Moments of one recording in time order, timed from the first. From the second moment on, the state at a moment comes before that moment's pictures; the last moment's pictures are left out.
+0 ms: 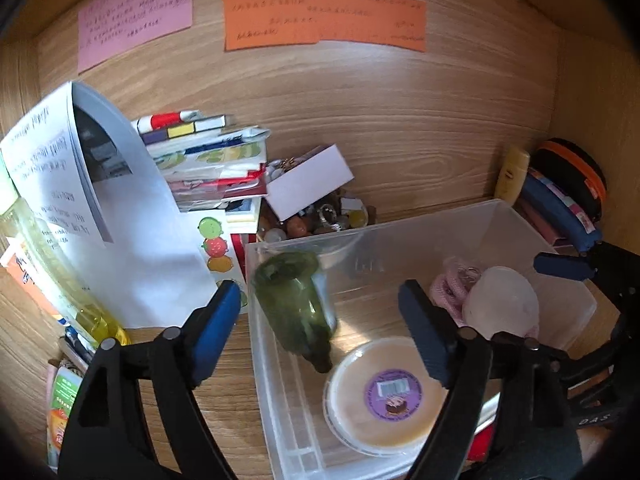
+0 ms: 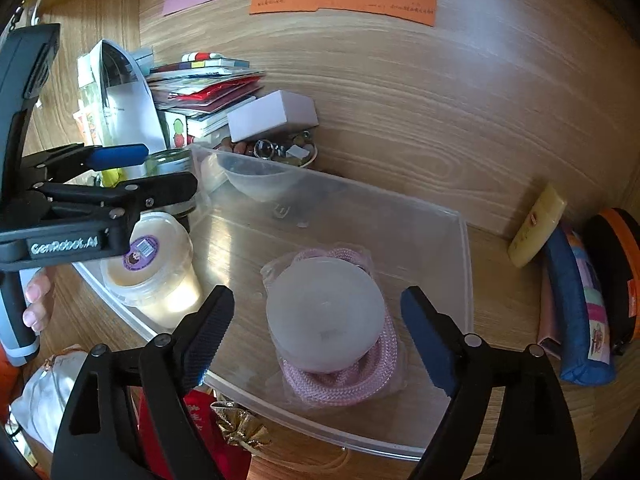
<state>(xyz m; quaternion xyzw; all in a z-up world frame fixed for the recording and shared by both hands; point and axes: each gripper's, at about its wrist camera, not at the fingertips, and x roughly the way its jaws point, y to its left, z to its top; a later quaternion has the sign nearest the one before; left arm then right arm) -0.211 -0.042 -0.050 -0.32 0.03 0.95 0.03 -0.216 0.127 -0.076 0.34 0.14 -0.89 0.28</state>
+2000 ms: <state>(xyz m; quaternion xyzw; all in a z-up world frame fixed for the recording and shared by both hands) -0.062 -0.007 -0.112 -0.45 0.07 0.88 0.15 -0.097 0.190 -0.095 0.39 0.11 -0.87 0.29</state>
